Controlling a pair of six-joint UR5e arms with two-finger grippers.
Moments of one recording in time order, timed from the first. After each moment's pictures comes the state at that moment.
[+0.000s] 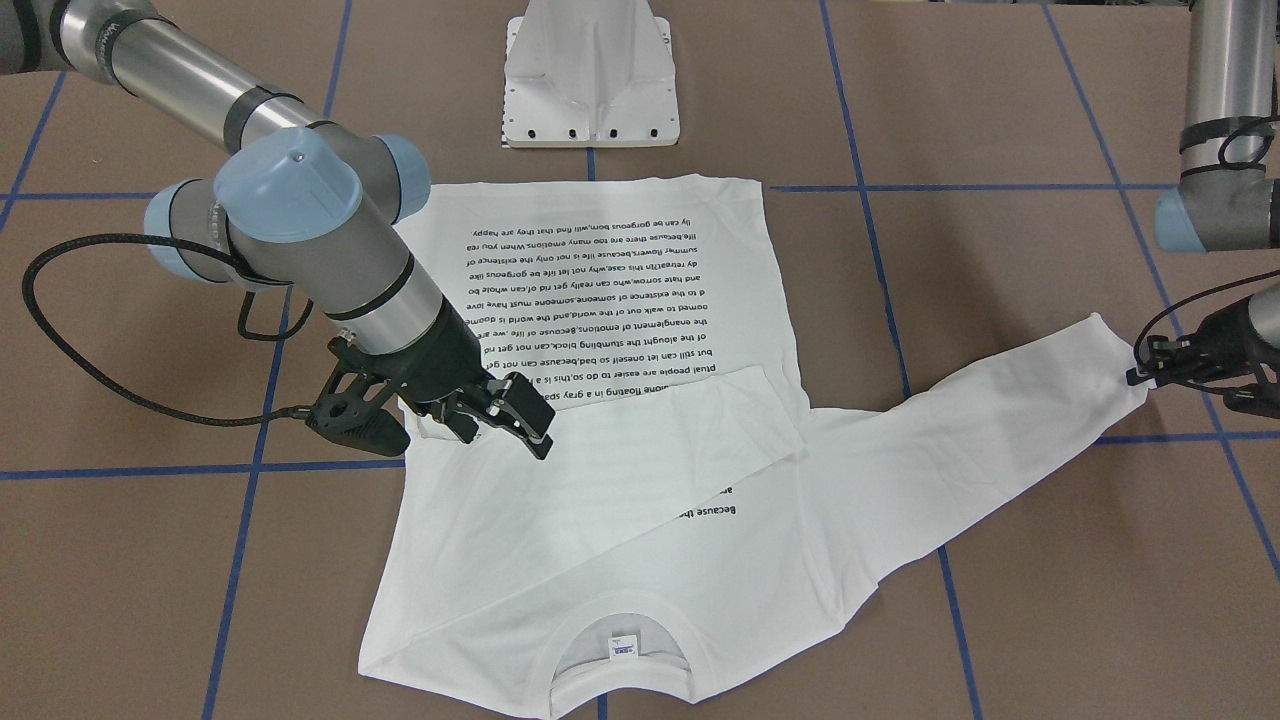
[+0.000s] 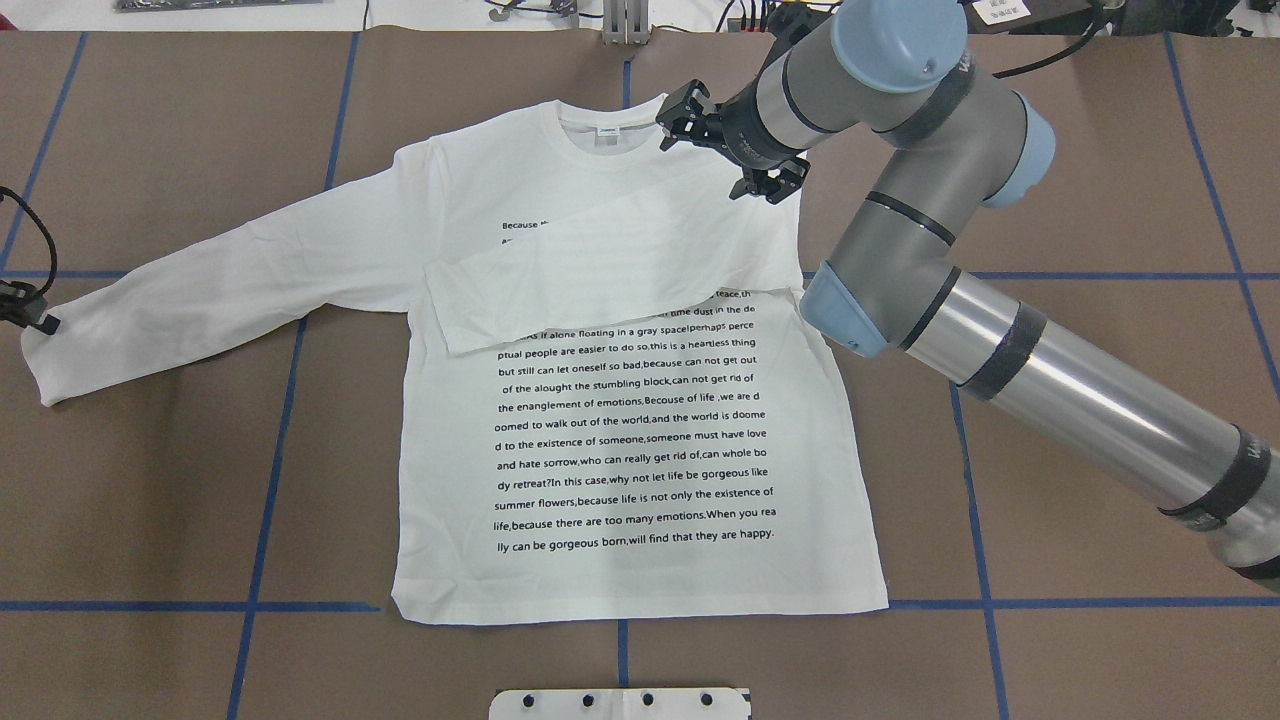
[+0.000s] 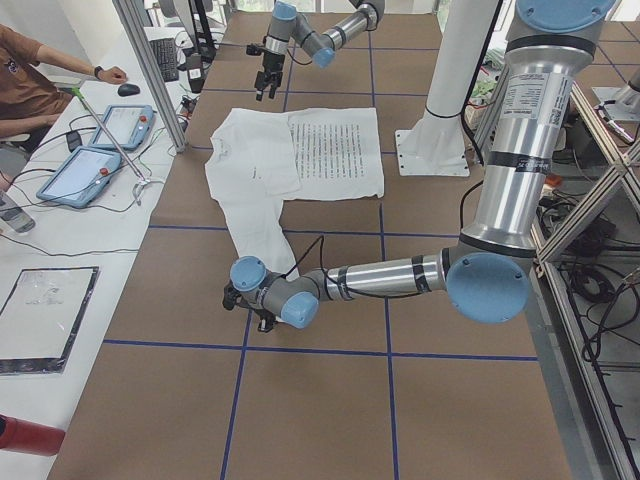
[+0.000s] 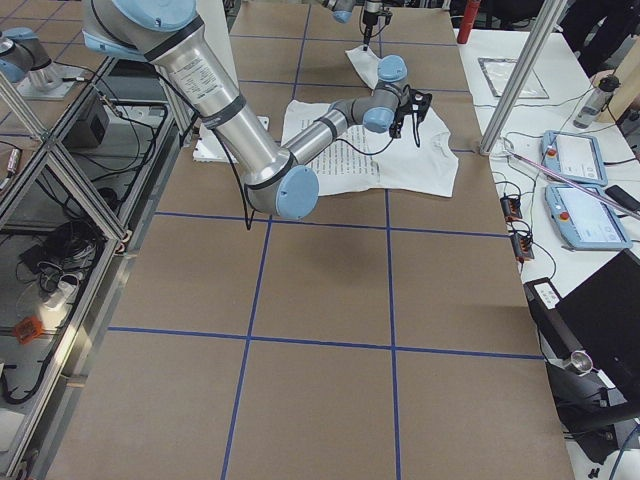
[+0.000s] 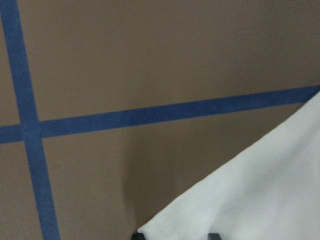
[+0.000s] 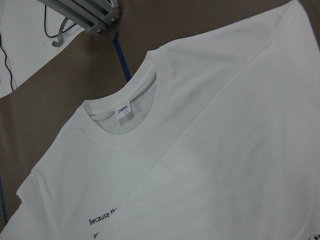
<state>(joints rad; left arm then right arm) -1.19 -1.73 -1.17 -2.19 -2.41 -0.35 0.80 -0.83 1.41 -1.02 2.00 1.62</state>
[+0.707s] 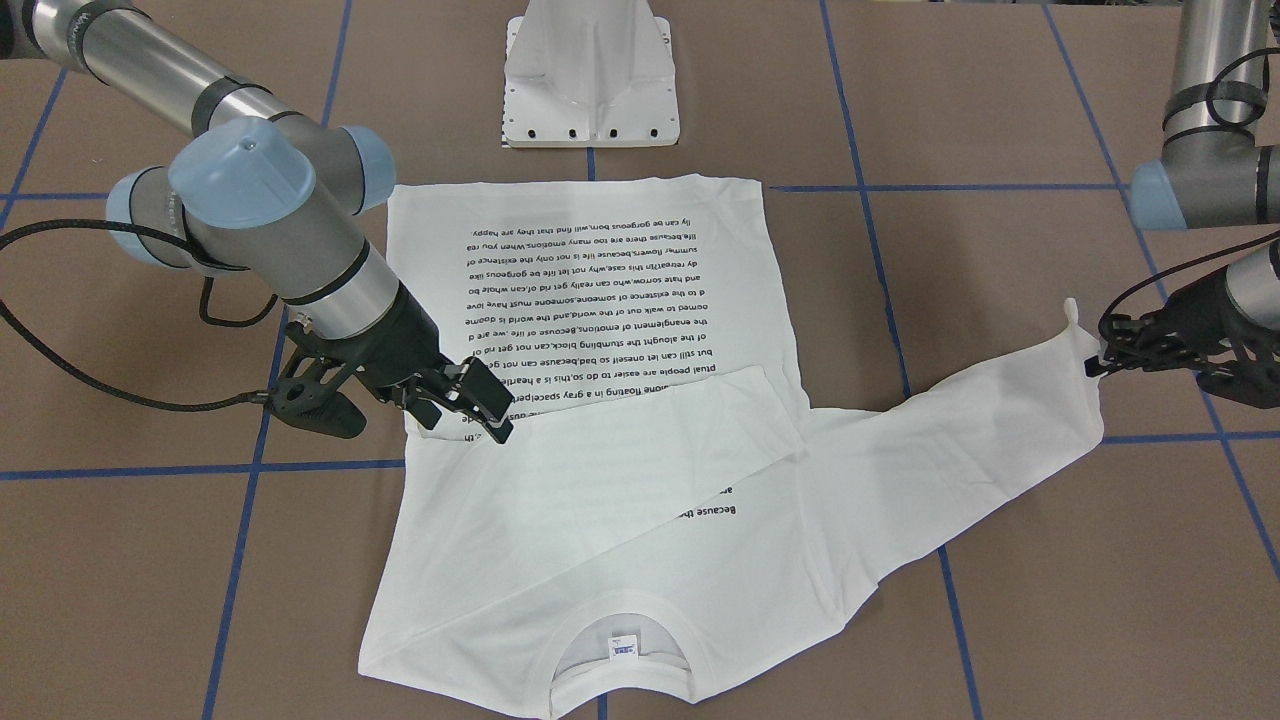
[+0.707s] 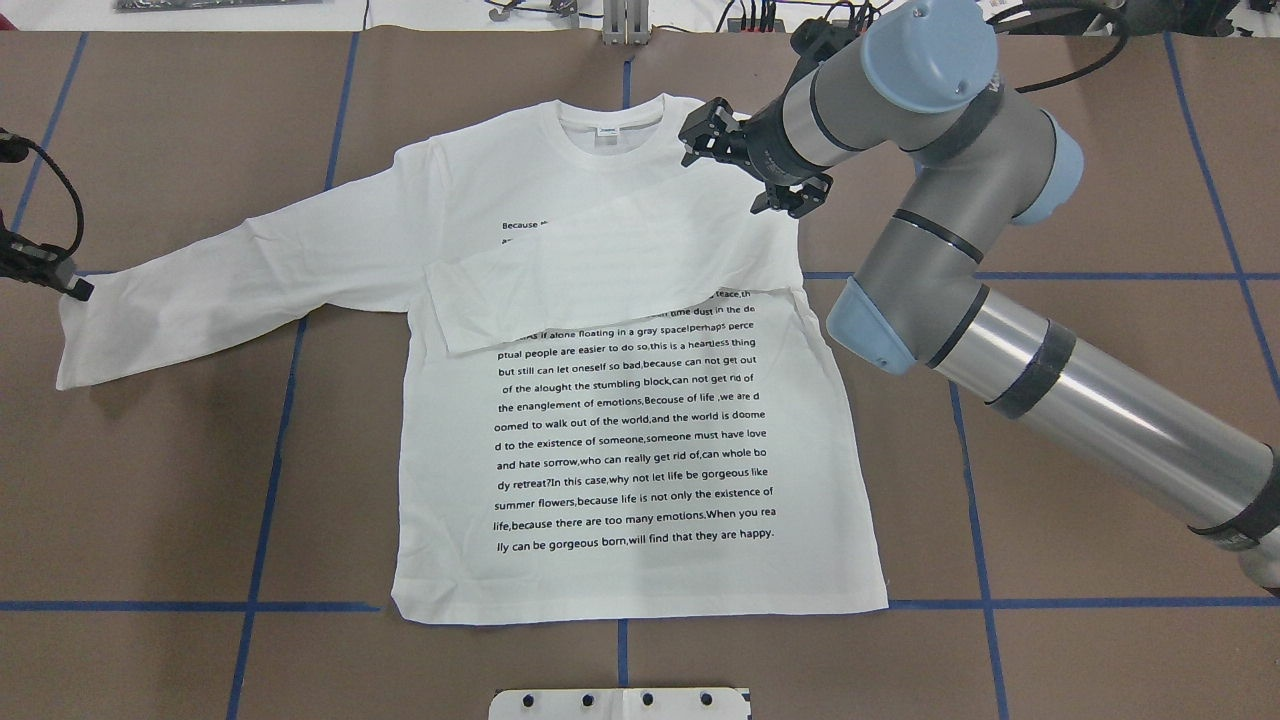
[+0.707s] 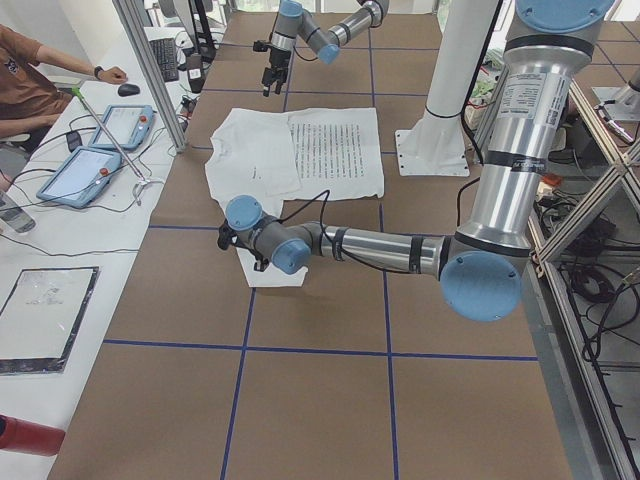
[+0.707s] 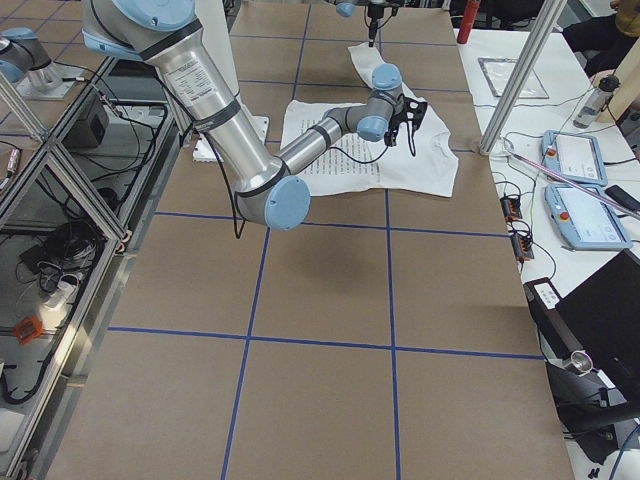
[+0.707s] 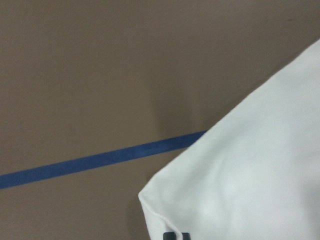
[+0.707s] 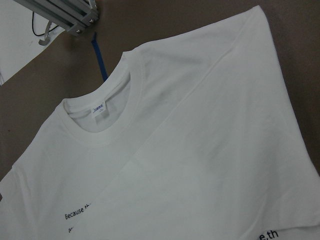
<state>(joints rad) -1.18 -1.76 -1.48 -2.07 -2.52 -0.53 0.81 -0.94 1.51 -1.02 2.01 1.59</state>
